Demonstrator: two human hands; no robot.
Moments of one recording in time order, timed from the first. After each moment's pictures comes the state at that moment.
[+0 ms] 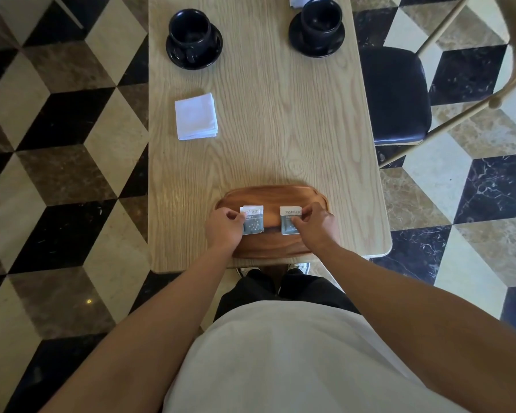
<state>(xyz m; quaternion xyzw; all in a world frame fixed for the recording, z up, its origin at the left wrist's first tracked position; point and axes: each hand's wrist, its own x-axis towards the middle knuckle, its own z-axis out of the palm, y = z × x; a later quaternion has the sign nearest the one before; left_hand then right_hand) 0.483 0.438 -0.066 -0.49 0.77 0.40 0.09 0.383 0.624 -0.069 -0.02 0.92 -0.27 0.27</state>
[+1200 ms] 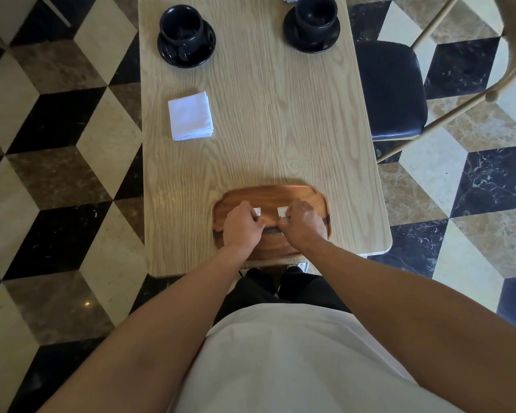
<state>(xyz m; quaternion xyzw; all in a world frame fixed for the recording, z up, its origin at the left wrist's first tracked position) 0.464 0.465 -0.071 -0.37 0.85 0.36 0.10 0.393 0.595 -0.065 -0.11 0.94 -0.16 0.29</state>
